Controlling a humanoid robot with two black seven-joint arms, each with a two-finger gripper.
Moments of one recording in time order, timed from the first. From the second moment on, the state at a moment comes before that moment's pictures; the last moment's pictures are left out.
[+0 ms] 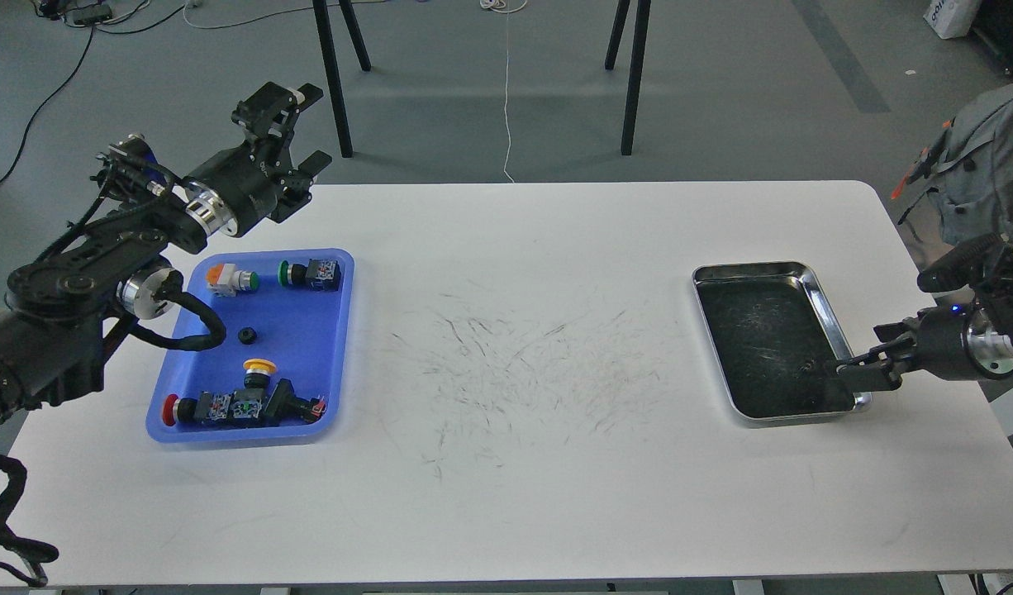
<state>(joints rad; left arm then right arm) -0.95 0.38 -0.34 -0.56 0.41 -0.35 -0.49 1.14 -0.84 -0.38 0.95 -1.66 0.18 0.49</state>
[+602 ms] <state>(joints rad) -0.94 0.40 -0.34 -0.56 0.41 -0.35 -0.49 1.13 -0.77 -0.38 0.89 -1.66 0.18 0.49</state>
